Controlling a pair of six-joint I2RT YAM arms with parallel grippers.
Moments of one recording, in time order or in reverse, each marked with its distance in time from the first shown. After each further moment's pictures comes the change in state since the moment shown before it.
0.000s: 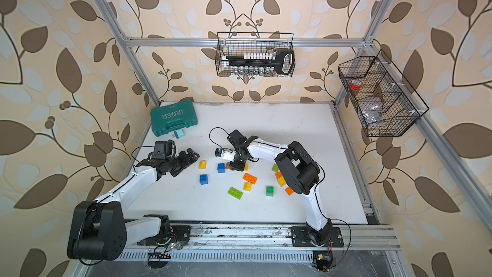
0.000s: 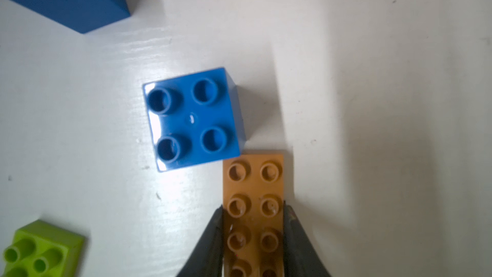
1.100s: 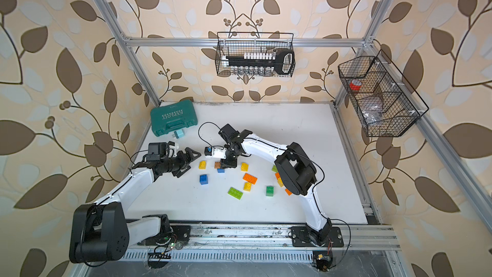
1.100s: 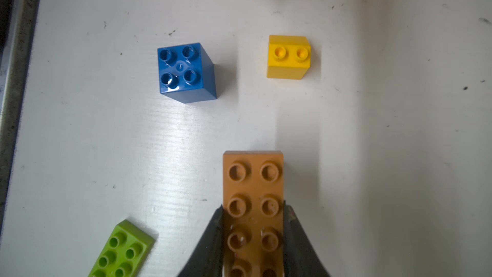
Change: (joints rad) left arm 0.101 -0.017 -0.037 0.047 0.296 -0.061; right arm 0.047 0.037 0.200 -0.141 -0.121 -0.085
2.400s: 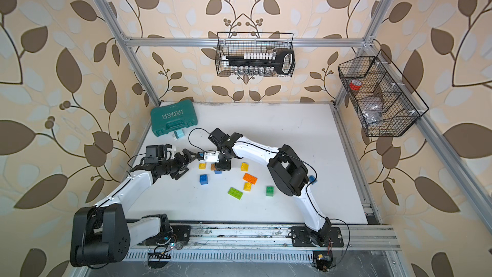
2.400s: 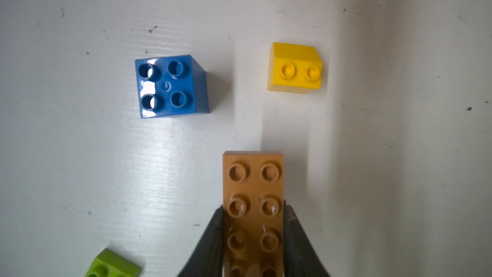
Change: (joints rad) left arm 0.036 -0.018 -0.033 0.013 0.000 -0.014; right arm 0.082 0.088 0.135 -0.074 0.154 0.008
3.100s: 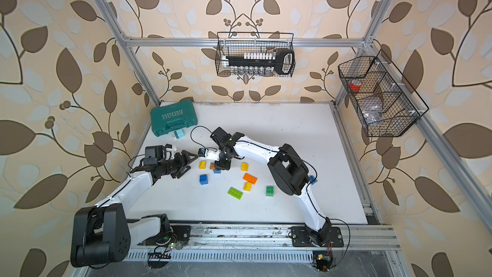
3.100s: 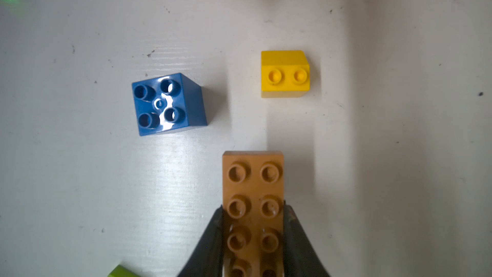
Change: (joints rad) left arm 0.006 0.010 -0.031 0.082 0.095 -0.032; right arm -0.021 -0.027 -0.071 0.089 -0.060 0.111
